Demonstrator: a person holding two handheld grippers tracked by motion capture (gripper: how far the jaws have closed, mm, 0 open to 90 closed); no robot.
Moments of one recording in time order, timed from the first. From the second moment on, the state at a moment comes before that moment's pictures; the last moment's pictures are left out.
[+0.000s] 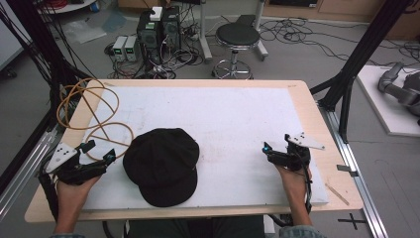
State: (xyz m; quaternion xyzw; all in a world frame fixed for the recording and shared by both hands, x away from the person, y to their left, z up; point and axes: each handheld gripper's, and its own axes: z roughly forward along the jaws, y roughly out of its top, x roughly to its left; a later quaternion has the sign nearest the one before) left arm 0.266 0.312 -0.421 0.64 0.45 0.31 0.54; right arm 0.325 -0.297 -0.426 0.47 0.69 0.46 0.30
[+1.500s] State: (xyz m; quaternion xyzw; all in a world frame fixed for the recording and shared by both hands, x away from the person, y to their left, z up) left arm 0.262 0.286 -0.412 0.66 0.41 0.29 0.55; right arm 0.326 -0.297 -0.427 0.47 0.70 0.44 0.30
